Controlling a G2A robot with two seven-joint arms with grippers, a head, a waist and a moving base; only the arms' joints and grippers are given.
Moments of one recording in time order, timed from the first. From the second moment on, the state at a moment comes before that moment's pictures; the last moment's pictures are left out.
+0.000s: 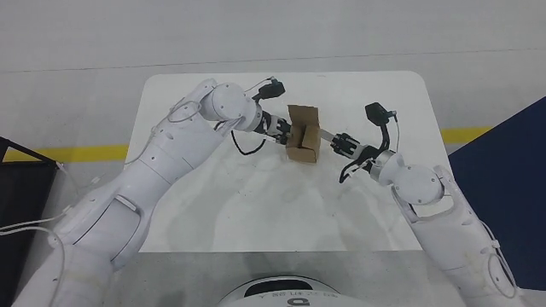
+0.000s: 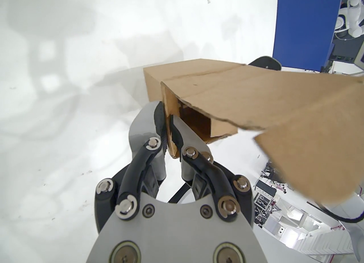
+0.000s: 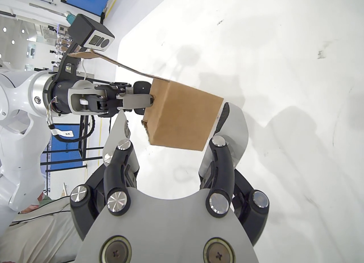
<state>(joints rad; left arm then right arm) 0.61 -1.32 -0.63 -1.08 0.07 0.13 -1.10 -1.53 -1.03 1.32 -1.87 -0.21 0.18 0.58</state>
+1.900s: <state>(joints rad) 0.79 -1.21 -0.76 -1.24 0.40 0.04 -1.18 -1.33 -1.07 1.08 -1.85 -0.57 0.09 0.68</state>
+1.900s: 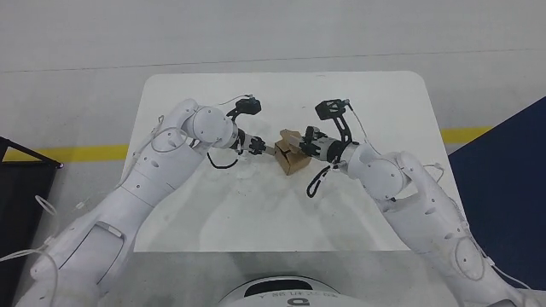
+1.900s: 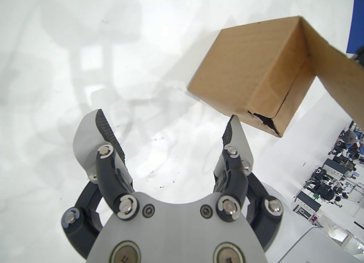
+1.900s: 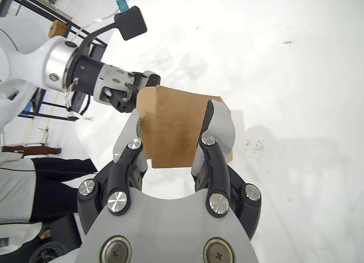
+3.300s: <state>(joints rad) 0.90 -1.16 -0.89 -1.37 0.33 -0.01 -1.26 -1.28 -1.10 1.07 -1.73 -0.52 0.20 0.77</state>
